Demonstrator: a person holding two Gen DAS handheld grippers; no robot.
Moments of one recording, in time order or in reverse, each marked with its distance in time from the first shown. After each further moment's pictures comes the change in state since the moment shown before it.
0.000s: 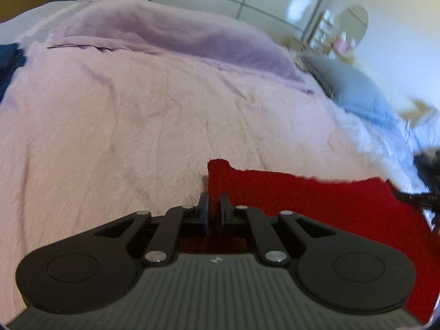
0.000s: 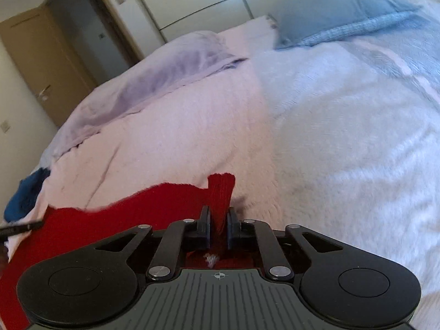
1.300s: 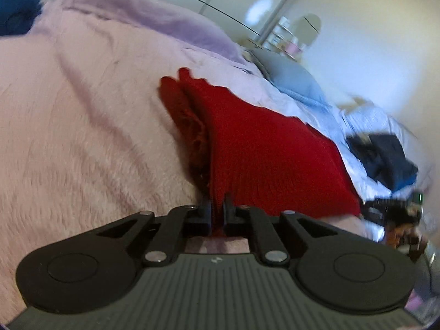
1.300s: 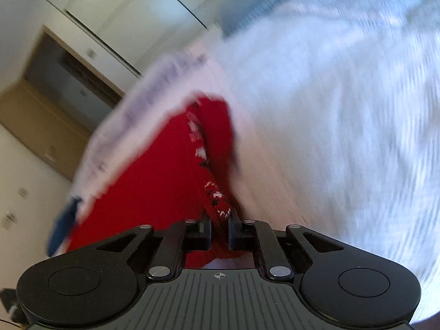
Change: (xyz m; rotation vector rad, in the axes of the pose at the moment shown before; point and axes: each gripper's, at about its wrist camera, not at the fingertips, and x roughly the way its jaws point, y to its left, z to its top) left arm -0.131 0.010 -0.141 -0.044 0.010 -0.245; right arm -0.129 -0.011 -0.160 0.326 -0.067 0.041
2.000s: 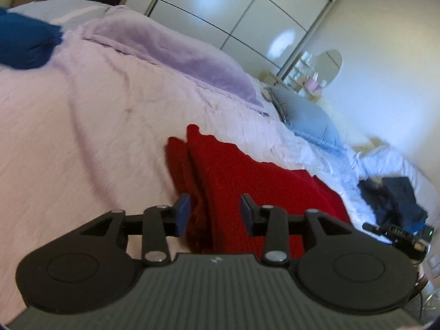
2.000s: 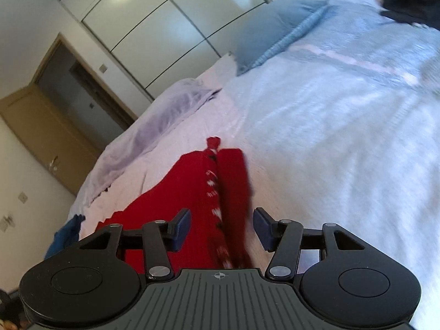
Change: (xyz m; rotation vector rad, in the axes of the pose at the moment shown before) left arm 0.001 -0.019 0.052 -0.050 -0.102 0.113; right arm 0.000 0.034 0.045 -0.112 -0.117 0.015
